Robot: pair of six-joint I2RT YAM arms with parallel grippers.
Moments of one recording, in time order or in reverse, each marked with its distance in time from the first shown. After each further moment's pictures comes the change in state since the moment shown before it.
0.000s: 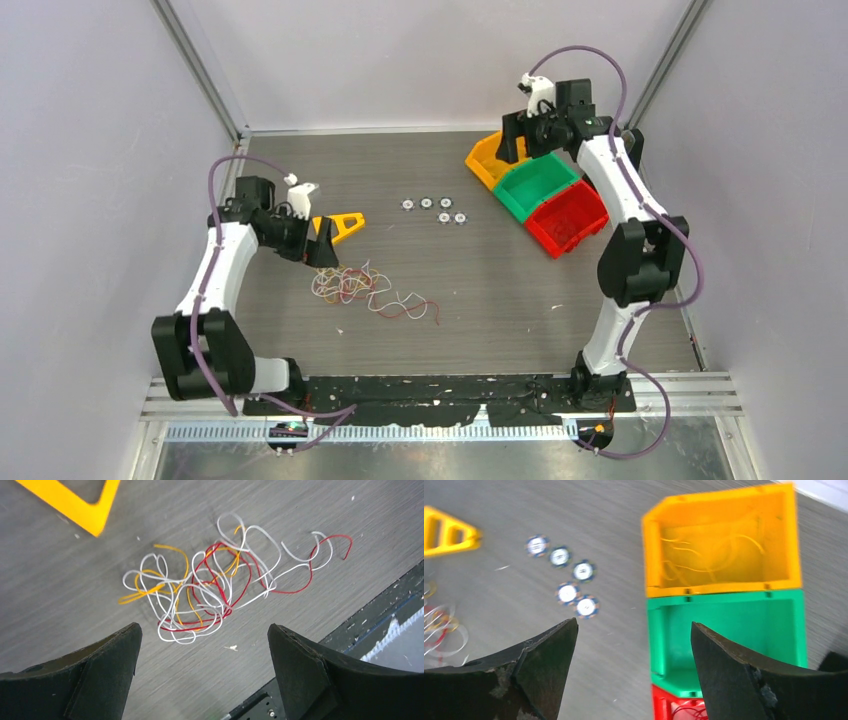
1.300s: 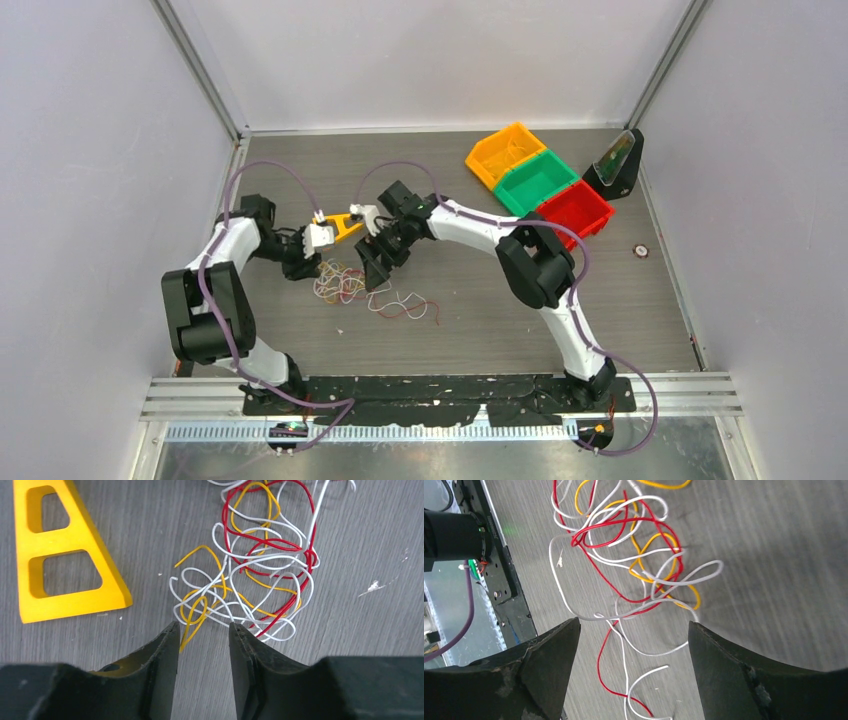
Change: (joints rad) left arm 0.093 0.232 -0.072 -0.029 0.124 1.136; right arm 0.713 0.309 -0.048 0.049 -0.281 0.132
